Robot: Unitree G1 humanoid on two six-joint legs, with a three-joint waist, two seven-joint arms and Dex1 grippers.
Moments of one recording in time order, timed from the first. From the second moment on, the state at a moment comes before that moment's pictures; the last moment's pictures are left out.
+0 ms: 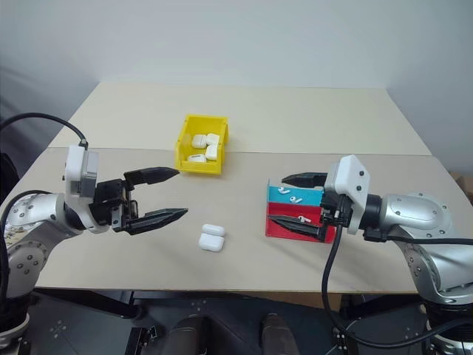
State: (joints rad) left arm -0.27 0.79 0.20 -0.46 -0.86 0.56 -0.97; right arm -0.27 -0.85 -0.17 -0.48 0.63 0.50 1.00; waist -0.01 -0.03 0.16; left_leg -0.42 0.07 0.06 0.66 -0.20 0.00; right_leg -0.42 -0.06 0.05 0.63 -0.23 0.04
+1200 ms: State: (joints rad) left arm -0.55 0.77 -0.10 -0.57 -0.85 0.93 -0.74; right arm -0.22 -0.88 -0.20 -0.52 0.65 0.49 1.00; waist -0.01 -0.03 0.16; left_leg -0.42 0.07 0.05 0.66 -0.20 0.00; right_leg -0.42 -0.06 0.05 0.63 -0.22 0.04
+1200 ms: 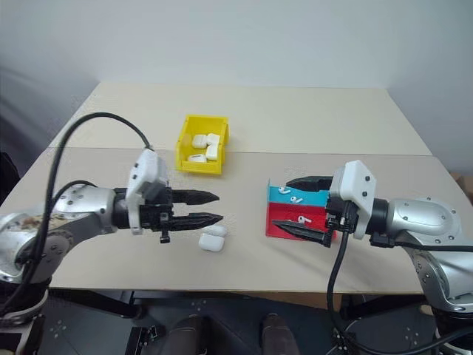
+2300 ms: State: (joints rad) left arm -0.78 0.56 -0.51 -0.42 -0.68 1.57 -0.27; right arm -0.30 -1.05 -0.13 -0.59 0.69 0.69 1.01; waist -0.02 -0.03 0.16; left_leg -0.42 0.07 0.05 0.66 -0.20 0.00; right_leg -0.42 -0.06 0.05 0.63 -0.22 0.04
